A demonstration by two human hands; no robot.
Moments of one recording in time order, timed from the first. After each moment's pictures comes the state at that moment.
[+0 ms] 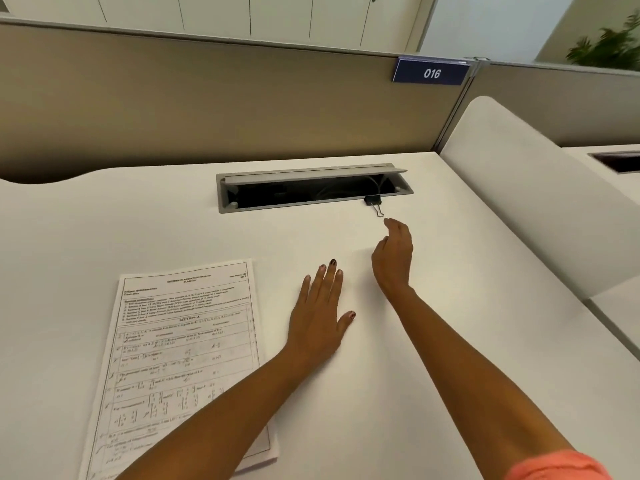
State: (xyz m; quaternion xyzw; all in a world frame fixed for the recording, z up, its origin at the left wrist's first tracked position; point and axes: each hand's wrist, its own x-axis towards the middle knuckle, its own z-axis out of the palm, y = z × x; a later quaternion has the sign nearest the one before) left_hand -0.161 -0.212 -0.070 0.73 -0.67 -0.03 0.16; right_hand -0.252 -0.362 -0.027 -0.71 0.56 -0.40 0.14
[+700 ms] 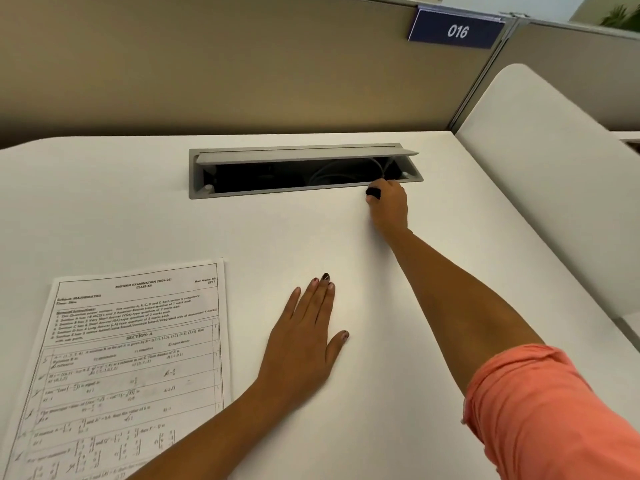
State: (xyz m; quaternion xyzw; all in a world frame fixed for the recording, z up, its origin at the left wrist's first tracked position) left_hand -0.166 -0.221 -0.087 0.72 -0.67 -0.05 0.19; right_hand -0.225 -0.512 -0.057 -0.78 0.53 -0.29 0.18
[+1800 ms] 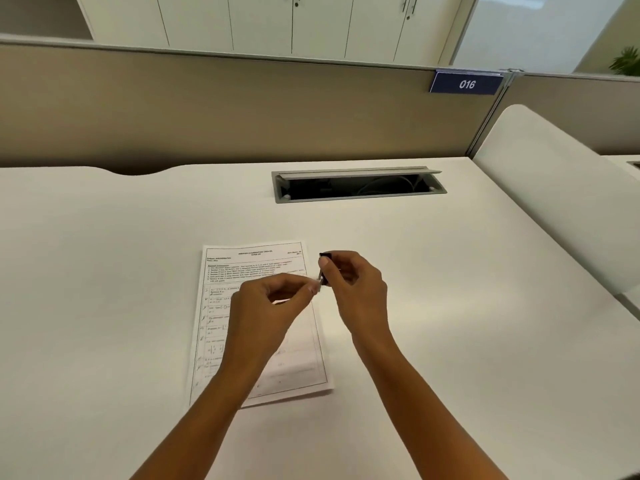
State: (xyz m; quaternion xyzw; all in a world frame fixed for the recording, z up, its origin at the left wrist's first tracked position) left_hand -0.108 -0.038 0.076 0.71 -0.35 -0.25 0.56; right_hand -0.200 -0.131 0.061 -0.63 0.45 -0.38 0.50
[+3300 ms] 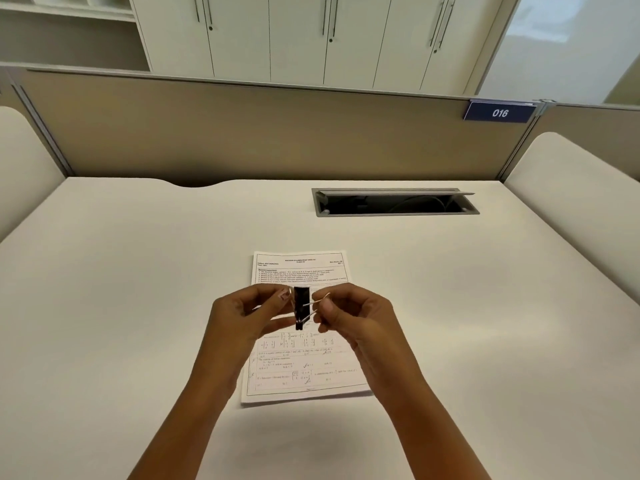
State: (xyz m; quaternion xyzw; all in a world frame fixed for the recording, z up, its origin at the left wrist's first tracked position) left_hand -0.050 0.052 0.088 0.61 -0.25 -0.34 0.67; right_hand -0.185 -0.043 0.091 -0.55 0.25 -0.30 0.74
